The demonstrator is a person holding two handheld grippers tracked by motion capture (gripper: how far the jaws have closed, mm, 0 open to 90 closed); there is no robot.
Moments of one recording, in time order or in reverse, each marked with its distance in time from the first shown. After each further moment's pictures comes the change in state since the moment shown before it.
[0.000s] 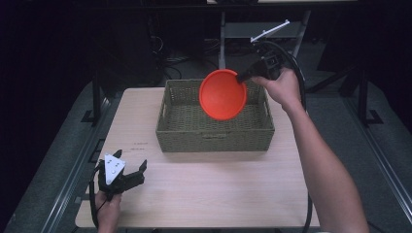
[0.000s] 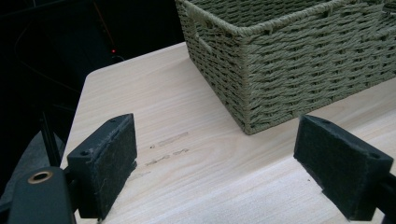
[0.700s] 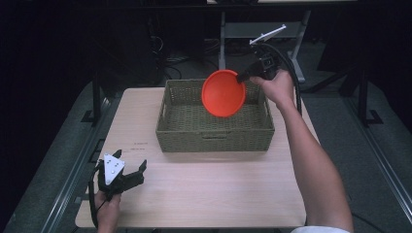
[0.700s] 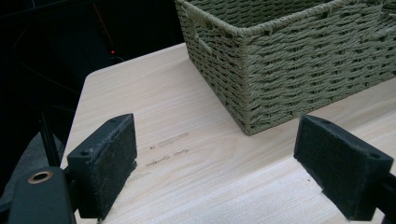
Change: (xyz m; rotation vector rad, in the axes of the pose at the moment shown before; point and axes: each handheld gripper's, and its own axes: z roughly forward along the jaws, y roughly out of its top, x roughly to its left) left arm 0.001 -0.001 -0.001 -0.001 -0.006 -0.004; right arm -0.024 0.003 0.023 0.000 -0.033 0.065
